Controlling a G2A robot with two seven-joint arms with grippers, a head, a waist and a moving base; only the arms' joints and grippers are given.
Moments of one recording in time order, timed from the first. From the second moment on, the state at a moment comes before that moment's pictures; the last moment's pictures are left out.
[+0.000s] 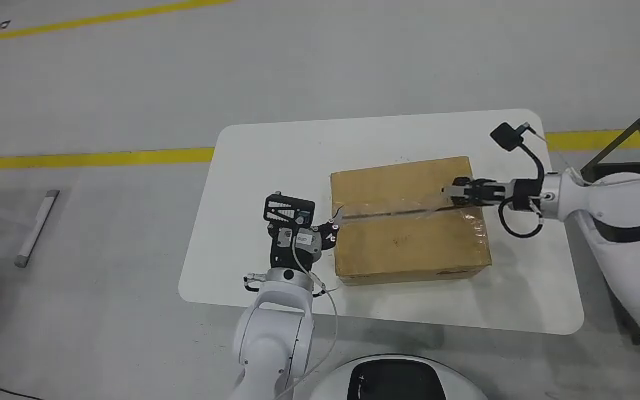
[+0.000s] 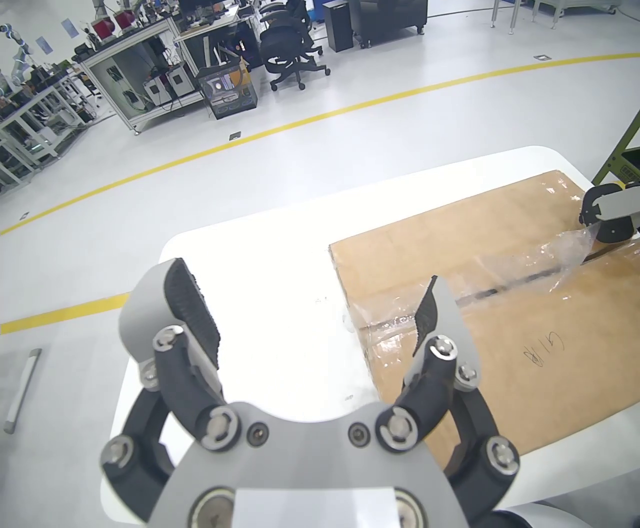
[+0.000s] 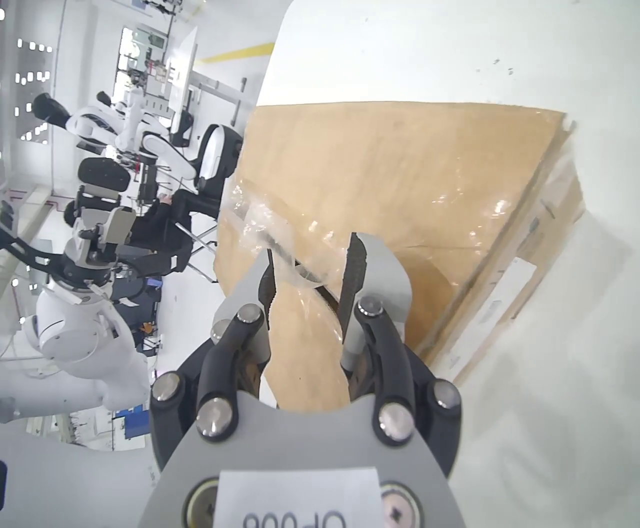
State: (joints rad) left arm 1.34 -1.51 -1.18 -2.12 1.78 0.04 -0.59; right arm -0.93 -0.98 1.44 -1.52 -0.01 -0.14 1.17
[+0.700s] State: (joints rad) left arm 1.34 -1.51 -1.18 -2.12 1.78 0.04 -0.59; right arm -0.93 -0.97 1.40 -1.53 0.06 -0.15 1.18
